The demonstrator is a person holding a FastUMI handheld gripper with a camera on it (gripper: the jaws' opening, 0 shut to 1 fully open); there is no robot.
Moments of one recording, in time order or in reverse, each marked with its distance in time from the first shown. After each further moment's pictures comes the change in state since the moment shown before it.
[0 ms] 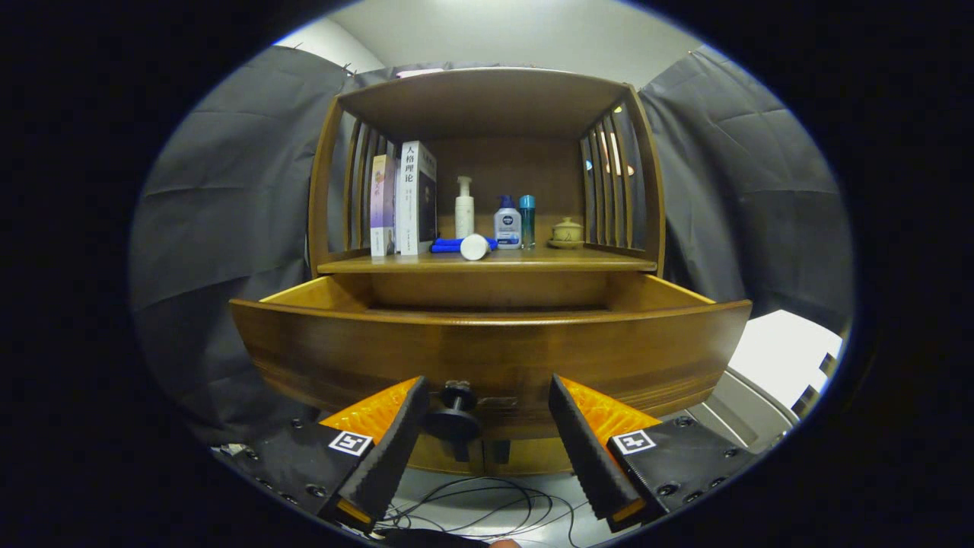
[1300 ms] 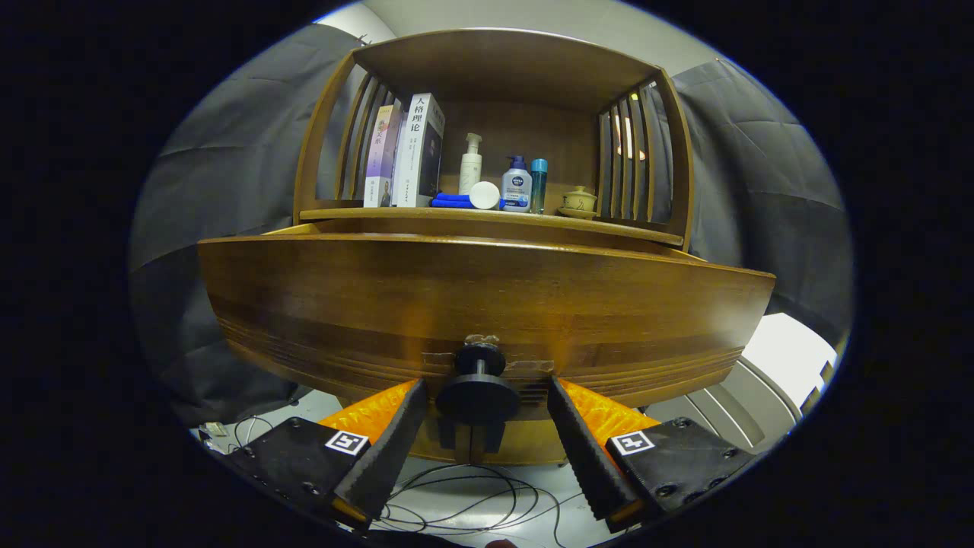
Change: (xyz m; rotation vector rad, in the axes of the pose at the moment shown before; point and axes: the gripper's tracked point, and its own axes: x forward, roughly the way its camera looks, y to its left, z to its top) arm 0.044 0.005 -0.033 -0.072 0.100 -0.038
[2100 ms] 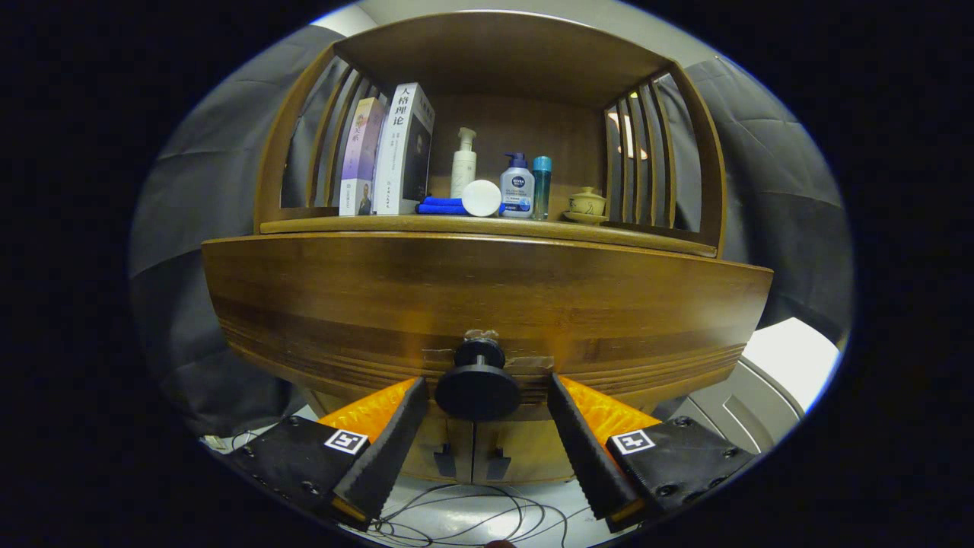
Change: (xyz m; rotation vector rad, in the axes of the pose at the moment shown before) arm 0.074 0.003 0.029 0.024 -0.015 -0.021
